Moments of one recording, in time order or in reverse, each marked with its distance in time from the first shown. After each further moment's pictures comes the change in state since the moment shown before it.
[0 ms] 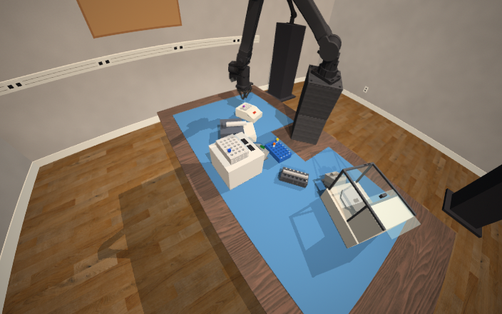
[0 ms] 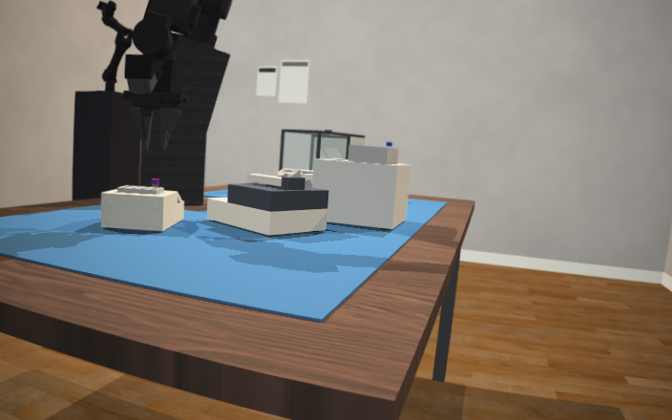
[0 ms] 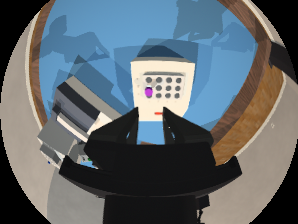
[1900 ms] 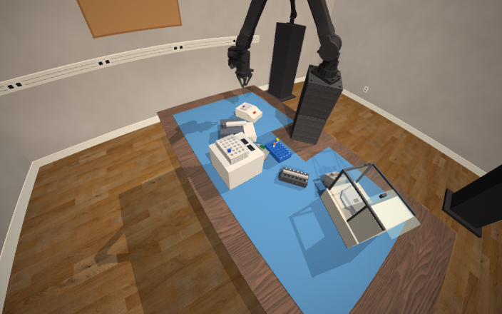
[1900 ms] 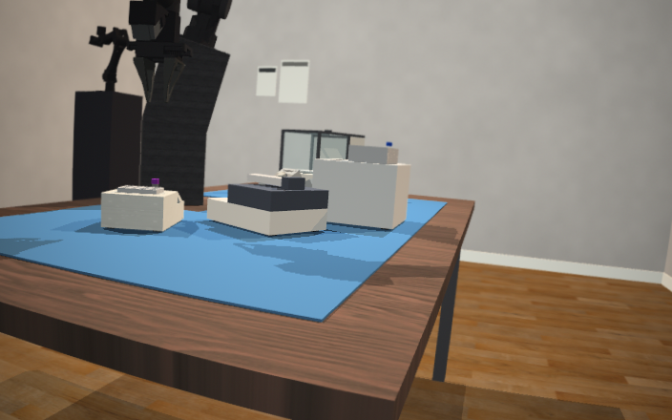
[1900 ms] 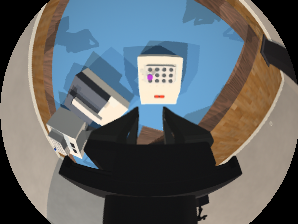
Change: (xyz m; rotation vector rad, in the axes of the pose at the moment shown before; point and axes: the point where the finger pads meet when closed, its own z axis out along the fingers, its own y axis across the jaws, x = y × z) arm -0.002 0.001 -0.084 -0.001 0.000 -0.002
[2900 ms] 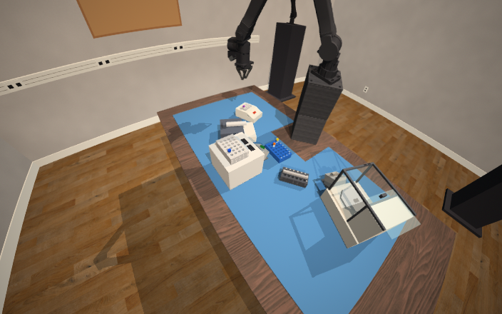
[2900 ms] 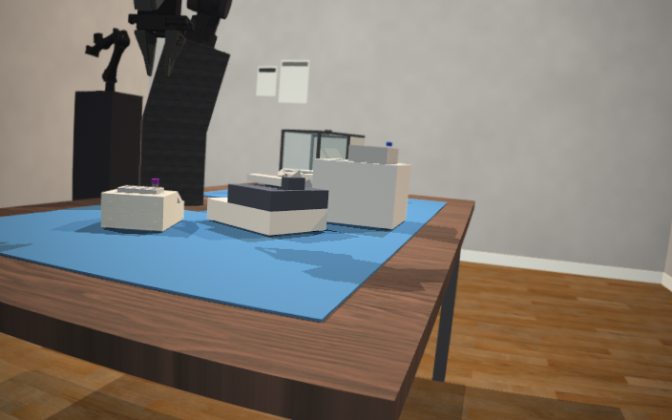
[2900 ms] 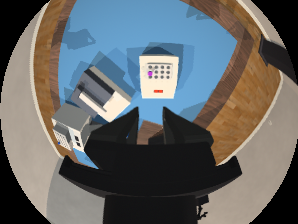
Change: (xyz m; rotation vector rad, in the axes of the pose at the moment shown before) arm -0.003 0.000 -0.045 -0.001 -0.007 -0.001
